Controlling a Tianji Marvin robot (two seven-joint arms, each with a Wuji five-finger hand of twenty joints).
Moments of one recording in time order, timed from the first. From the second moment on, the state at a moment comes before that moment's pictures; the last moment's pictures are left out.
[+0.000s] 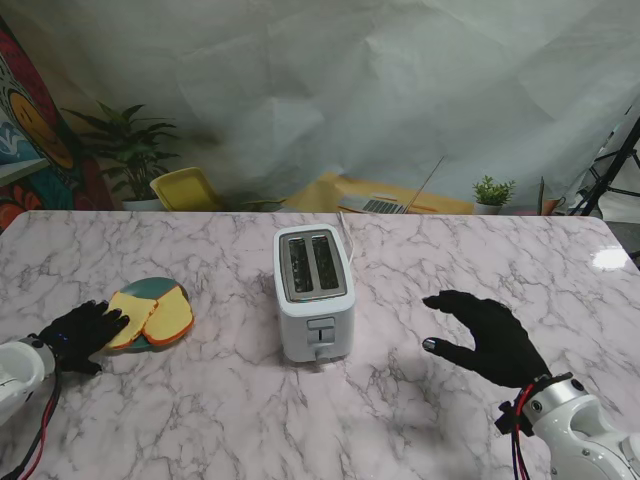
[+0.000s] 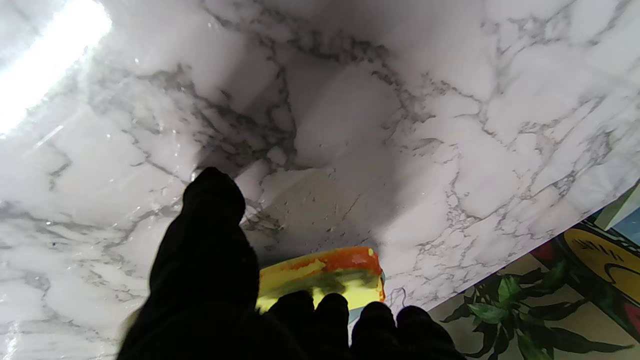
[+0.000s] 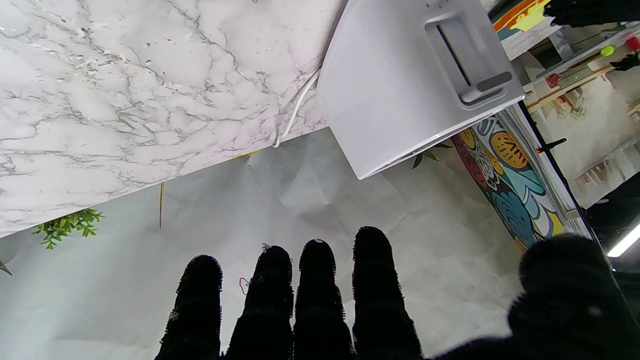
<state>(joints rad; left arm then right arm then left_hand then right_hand) 1.65 -0.93 -1.67 -1.41 1.50 -0.50 -0.26 -2.10 -1.10 1.66 -2.05 -0.70 -0.18 0.06 1.07 -0.20 -0.04 -0.02 0.15 0.31 -0.04 0.00 0.13 0.16 -0.01 0.03 0.04 0.08 0.00 0.03 -0.01 -0.05 0.02 0.02 0.28 -0.12 0.24 -0.12 0.36 -0.01 0.28 0.20 0.35 0.04 0.26 0.18 0.33 -0.02 0.08 0.17 0.02 0.15 0.50 0.30</state>
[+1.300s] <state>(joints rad) 1.54 -0.92 -1.62 -1.23 1.43 -0.52 0.04 -2.11 -1.10 1.66 -2.05 -0.69 -0.18 0.04 1.22 -0.21 0.25 -0.06 0.48 0.04 0.74 0.38 0.76 0.01 0.14 0.53 0.55 0.03 0.41 0.64 0.24 -0.06 0.90 0.36 0.29 -0.09 0.21 -0.12 0.36 -0.01 0.28 0.20 0.36 0.04 0.26 0.18 0.34 -0.02 0.08 0.17 0.03 0.15 0.50 0.30</state>
